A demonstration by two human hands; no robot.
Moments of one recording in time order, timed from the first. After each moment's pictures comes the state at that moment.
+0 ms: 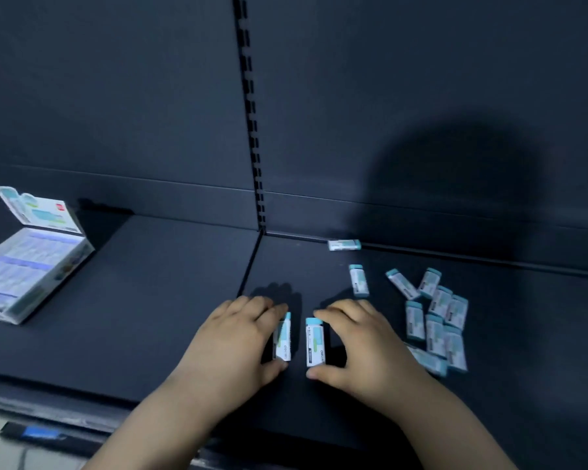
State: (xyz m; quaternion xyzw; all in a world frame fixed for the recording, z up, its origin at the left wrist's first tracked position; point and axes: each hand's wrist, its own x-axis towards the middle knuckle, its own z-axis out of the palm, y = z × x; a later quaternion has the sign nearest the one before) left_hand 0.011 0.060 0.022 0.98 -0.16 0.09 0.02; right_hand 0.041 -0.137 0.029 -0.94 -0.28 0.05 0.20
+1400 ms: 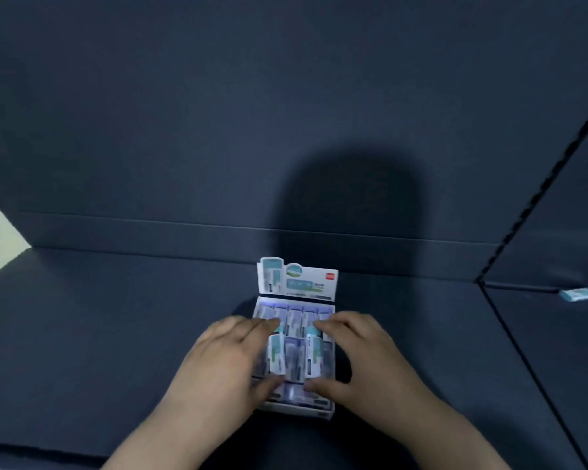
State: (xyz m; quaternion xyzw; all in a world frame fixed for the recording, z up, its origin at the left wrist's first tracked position) left_hand 0.021 0.485 0.051 0.99 -0.14 0.06 0.07; right_hand 0.047 0.279 0.047 -0.94 -0.25 0.01 0.25
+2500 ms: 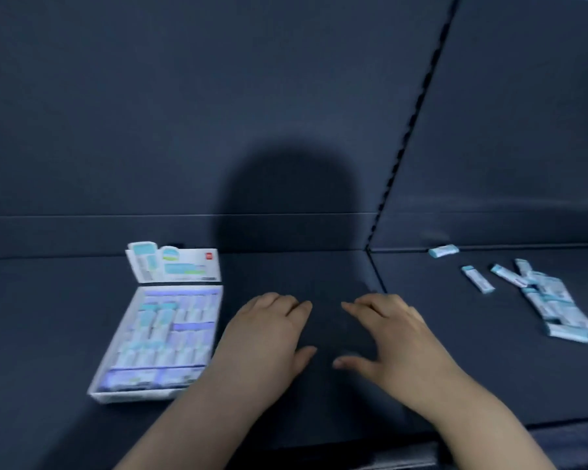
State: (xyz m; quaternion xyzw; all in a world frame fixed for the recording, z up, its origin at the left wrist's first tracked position) left_hand 0.034 0.313 0.059 0.96 -0.26 0.07 0.08; right_hand 0.012 0.127 0.060 -0.98 -0.14 -0.02 0.14
